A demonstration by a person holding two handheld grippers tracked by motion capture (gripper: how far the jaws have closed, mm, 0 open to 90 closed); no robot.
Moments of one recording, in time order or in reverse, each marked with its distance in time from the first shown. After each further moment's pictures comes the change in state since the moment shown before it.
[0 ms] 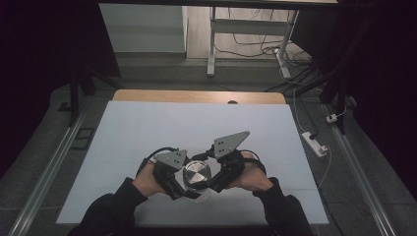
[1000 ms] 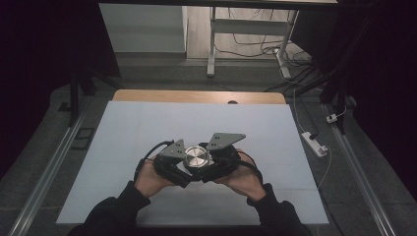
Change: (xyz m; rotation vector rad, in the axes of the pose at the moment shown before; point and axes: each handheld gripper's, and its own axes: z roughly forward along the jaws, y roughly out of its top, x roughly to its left) left arm 0.006 0.002 -0.003 0.017 0.322 -0.165; right arm 0.002 0.005 0.011 0.055 -0.423 0.131
